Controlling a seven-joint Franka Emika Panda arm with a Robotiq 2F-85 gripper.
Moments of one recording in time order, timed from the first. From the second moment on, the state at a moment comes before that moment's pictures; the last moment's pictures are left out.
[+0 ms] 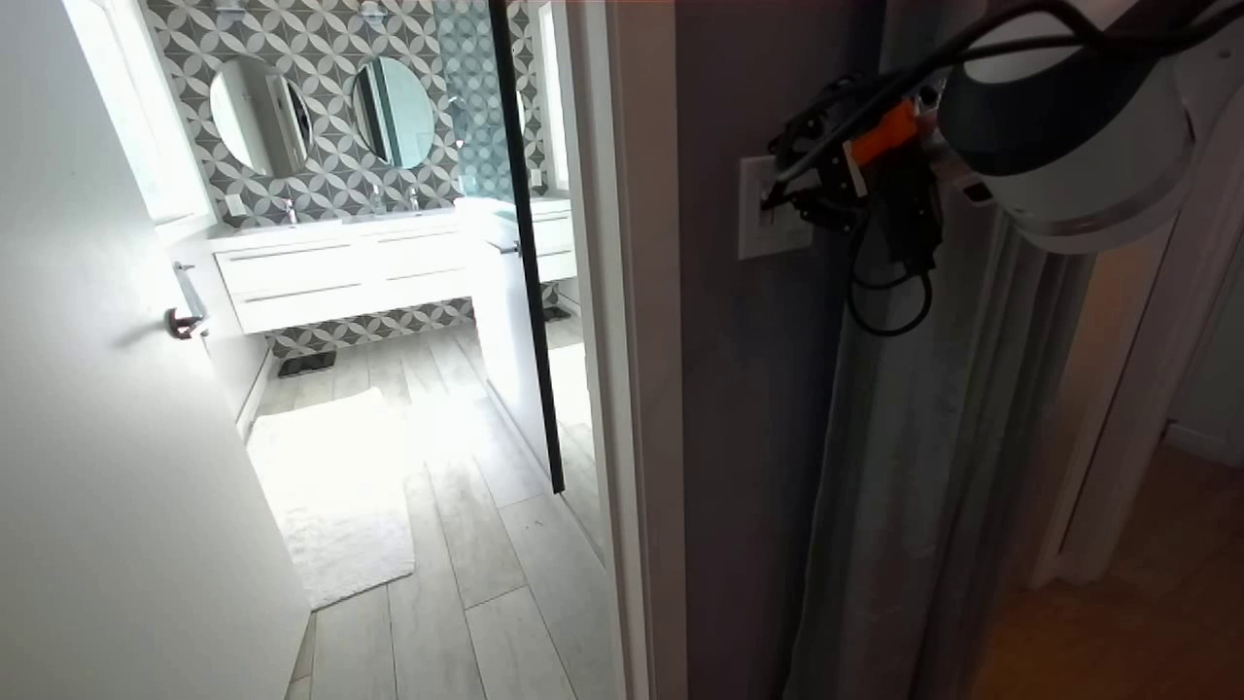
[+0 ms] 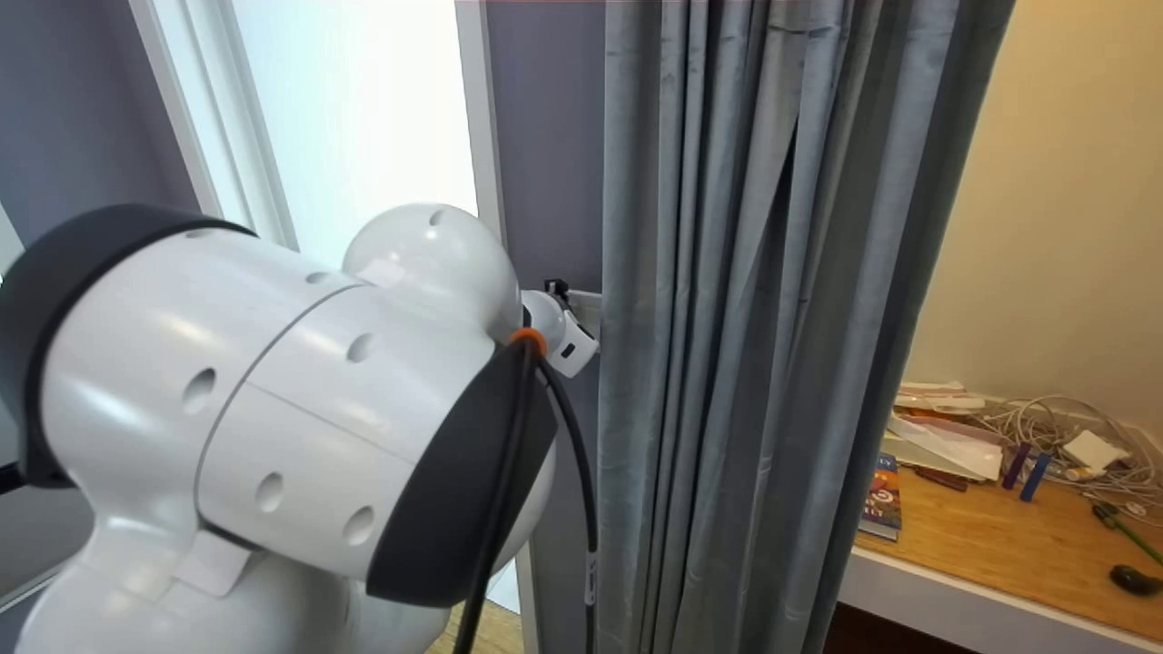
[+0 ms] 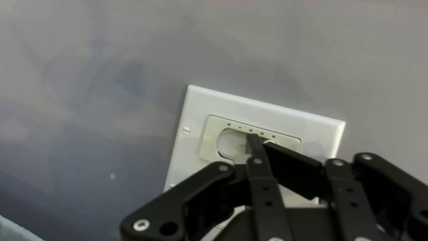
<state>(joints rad) 1.17 -0.59 -0.87 -2.75 0.31 3.61 0.70</state>
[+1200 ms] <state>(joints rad) 0.95 -0.60 -0.66 -2.73 0.32 3.42 0.65</state>
